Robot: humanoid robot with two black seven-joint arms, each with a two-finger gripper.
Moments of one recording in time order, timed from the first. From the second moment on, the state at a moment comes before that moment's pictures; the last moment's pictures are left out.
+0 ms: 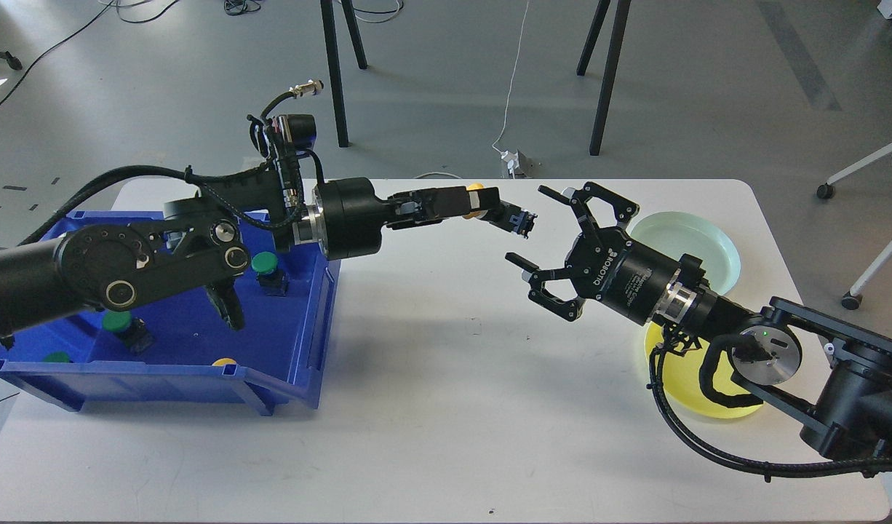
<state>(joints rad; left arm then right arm) -1.15 0.48 -0.01 -1.25 0.92 -0.18 -0.49 0.65 -0.53 0.41 1.30 0.18 0.49 0.16</state>
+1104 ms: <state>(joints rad) -1.15 0.48 -0.01 -1.25 0.92 -0.19 -0.49 0.67 -0.52 0.41 1.35 0.16 0.49 0.16</state>
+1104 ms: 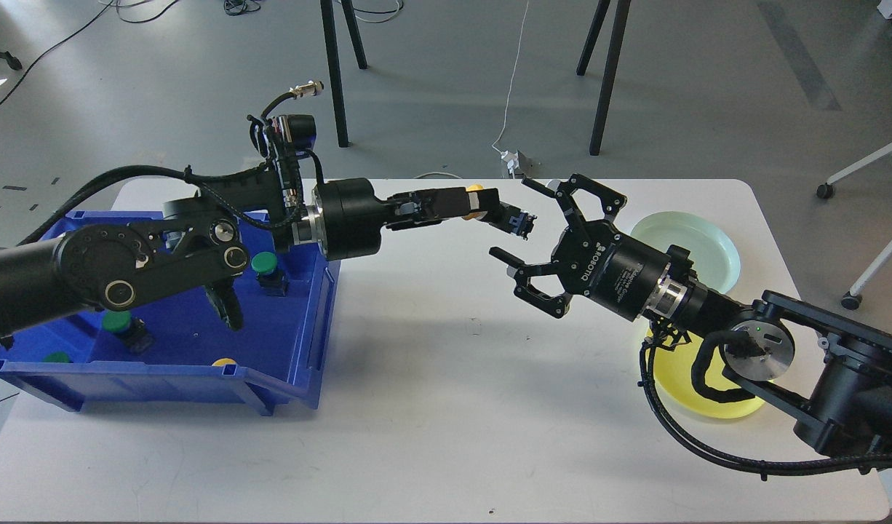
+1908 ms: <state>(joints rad) -1.15 0.48 -0.01 -1.25 0.92 -0.19 -0.49 0.67 -0.51 0.41 1.32 0.15 0.49 0.16</state>
